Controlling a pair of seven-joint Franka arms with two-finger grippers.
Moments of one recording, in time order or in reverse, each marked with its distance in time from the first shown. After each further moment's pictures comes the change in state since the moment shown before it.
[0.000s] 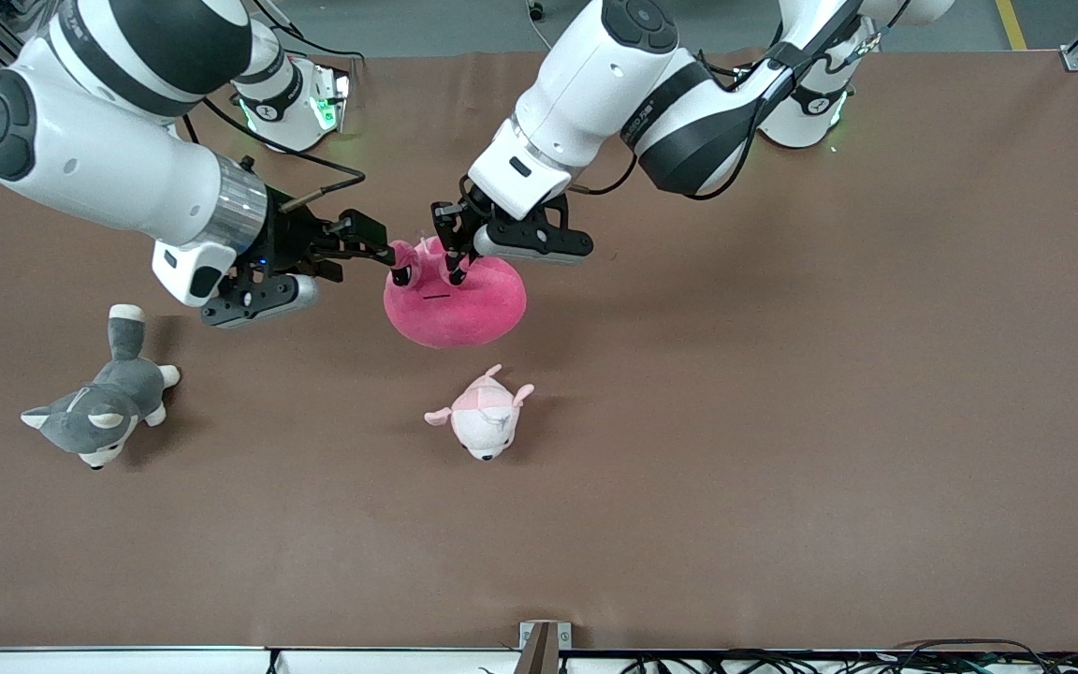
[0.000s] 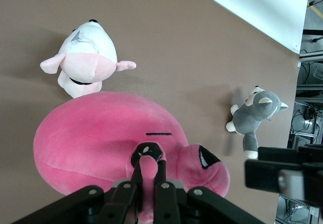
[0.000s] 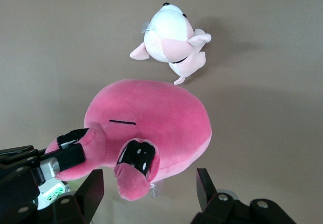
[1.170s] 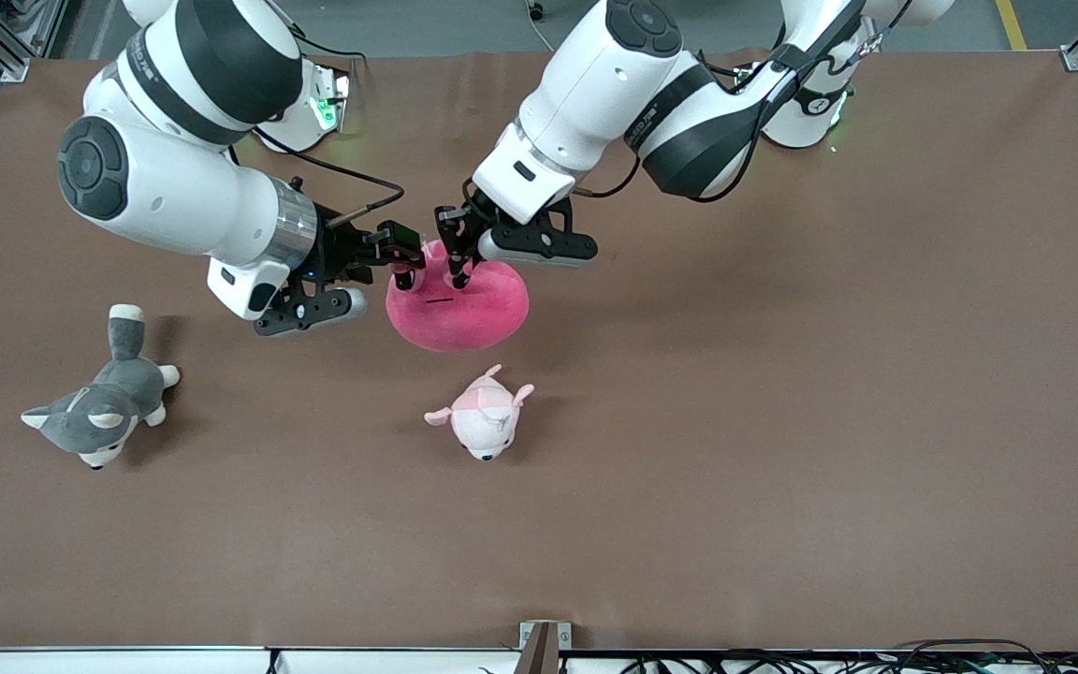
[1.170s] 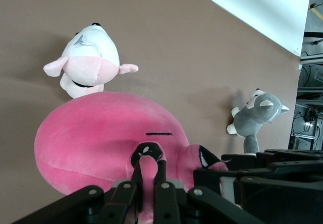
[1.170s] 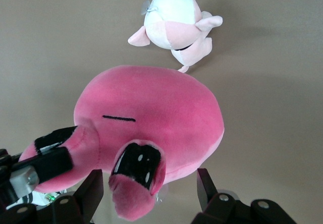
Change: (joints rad) left arm 0.005 0.000 0.003 -0.001 0.000 0.000 0.000; right arm 0.038 0.051 0.000 0.000 0.002 0.001 0.007
